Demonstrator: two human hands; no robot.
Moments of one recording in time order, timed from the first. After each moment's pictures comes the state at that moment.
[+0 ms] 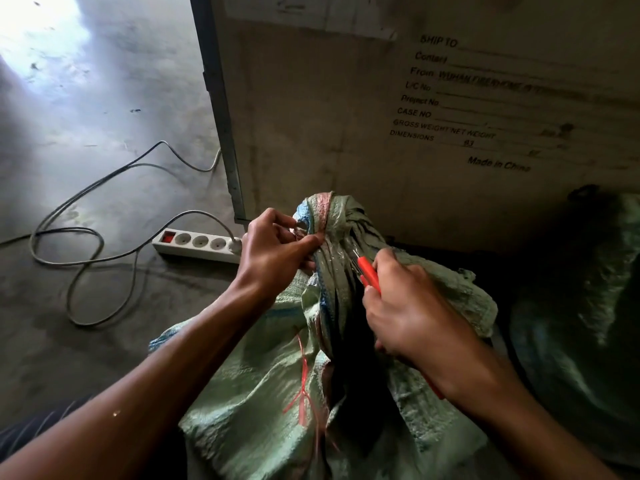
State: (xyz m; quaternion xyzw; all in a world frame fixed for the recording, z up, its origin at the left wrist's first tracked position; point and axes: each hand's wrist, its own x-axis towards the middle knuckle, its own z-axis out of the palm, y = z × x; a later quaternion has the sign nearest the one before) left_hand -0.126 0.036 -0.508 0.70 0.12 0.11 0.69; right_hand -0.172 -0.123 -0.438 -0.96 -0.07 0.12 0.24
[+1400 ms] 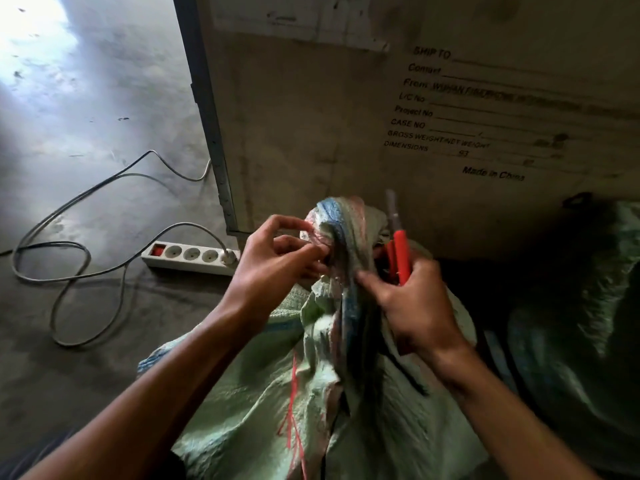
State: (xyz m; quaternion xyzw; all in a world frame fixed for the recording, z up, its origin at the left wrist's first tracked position) left_hand -0.133 0.033 -0.487 0.65 0.07 0.03 0.76; right_hand -0.134 -0.135 -0.473 -0.82 0.01 0.00 0.58
